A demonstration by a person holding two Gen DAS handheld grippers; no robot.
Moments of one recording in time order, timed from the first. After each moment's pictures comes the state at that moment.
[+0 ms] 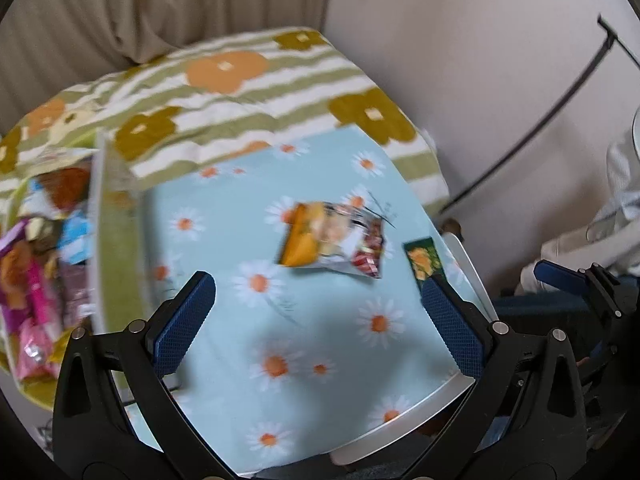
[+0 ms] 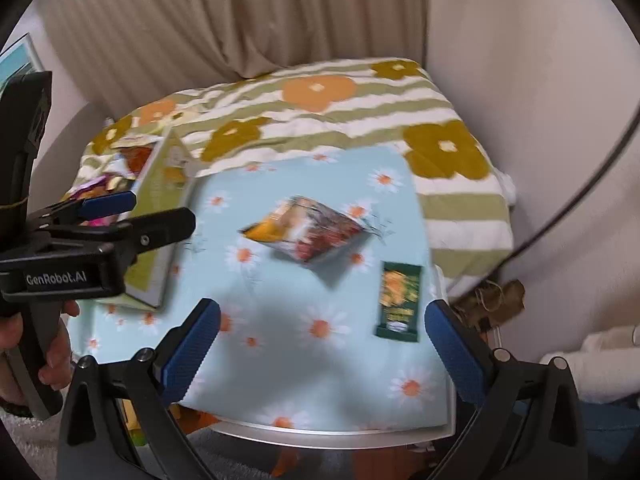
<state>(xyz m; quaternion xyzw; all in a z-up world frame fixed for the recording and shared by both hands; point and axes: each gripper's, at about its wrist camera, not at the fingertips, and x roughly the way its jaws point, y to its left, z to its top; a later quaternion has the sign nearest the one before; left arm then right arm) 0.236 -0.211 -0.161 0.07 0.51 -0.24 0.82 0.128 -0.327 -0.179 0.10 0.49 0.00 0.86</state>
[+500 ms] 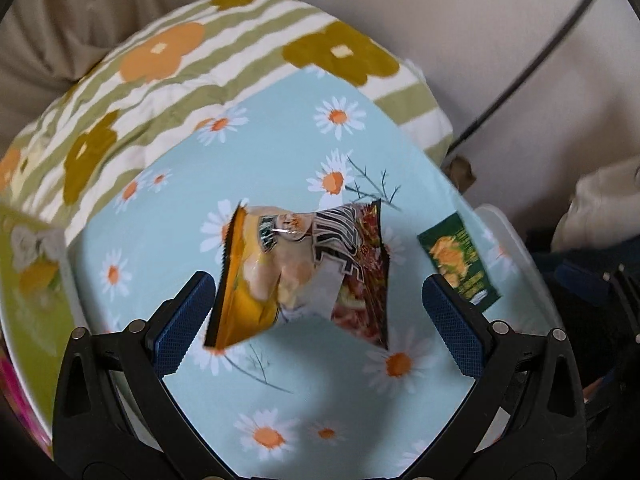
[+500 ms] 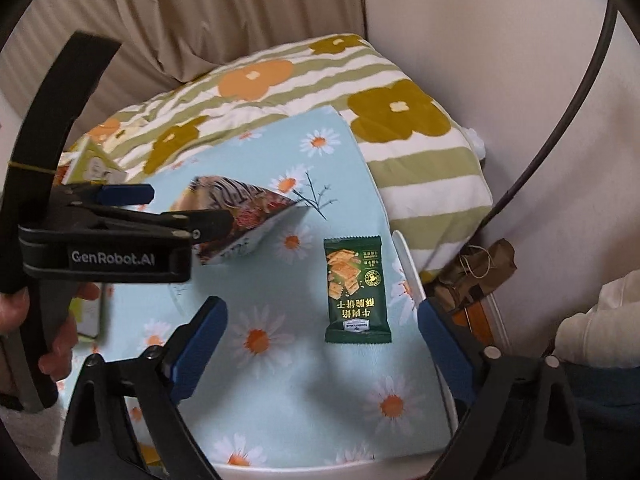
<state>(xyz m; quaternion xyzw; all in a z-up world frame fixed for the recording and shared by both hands) 0.288 -0.299 -0.260 0.20 0.55 -0.28 0.76 0.152 -0.351 -0.254 0.14 0.50 -0.08 0.85</state>
